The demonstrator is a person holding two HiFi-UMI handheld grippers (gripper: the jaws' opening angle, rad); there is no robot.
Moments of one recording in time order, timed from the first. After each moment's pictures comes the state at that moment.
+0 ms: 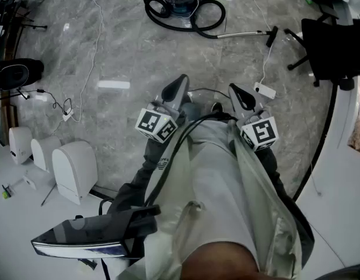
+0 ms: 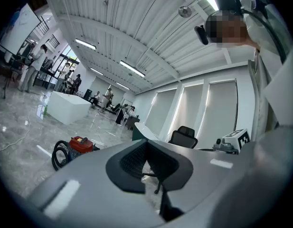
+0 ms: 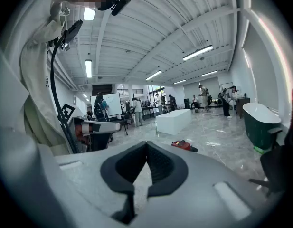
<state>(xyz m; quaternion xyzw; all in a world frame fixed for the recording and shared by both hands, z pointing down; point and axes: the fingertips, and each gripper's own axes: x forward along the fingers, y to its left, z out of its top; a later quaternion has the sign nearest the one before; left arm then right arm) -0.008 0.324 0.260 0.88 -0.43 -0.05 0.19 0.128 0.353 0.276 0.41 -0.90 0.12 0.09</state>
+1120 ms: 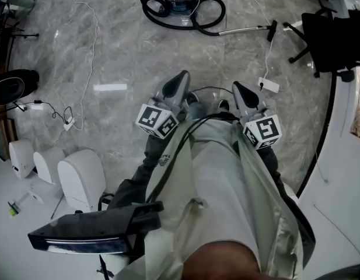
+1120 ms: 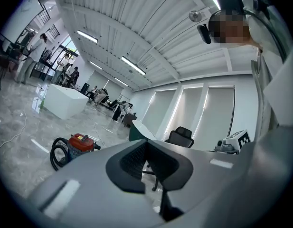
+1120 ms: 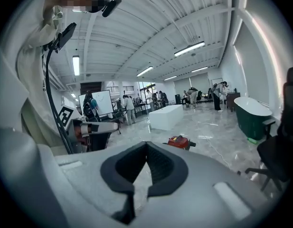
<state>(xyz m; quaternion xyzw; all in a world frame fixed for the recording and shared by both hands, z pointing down) -0.079 0.291 0.277 0.89 -0.40 -0.05 0.22 0.066 0.334 0.289 0.46 -0.87 0.16 0.10</state>
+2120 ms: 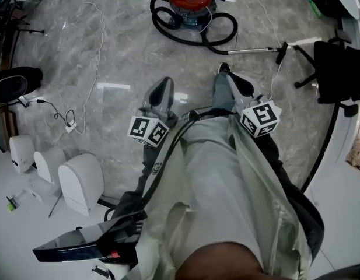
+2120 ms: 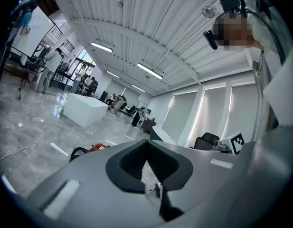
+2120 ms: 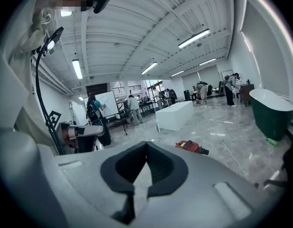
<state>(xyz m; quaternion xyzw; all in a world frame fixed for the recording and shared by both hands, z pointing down) -0.153 0.155 0.290 0.83 -0.51 -0.05 0.21 0.030 0.142 0.313 0.40 -0.90 0.18 0.10</state>
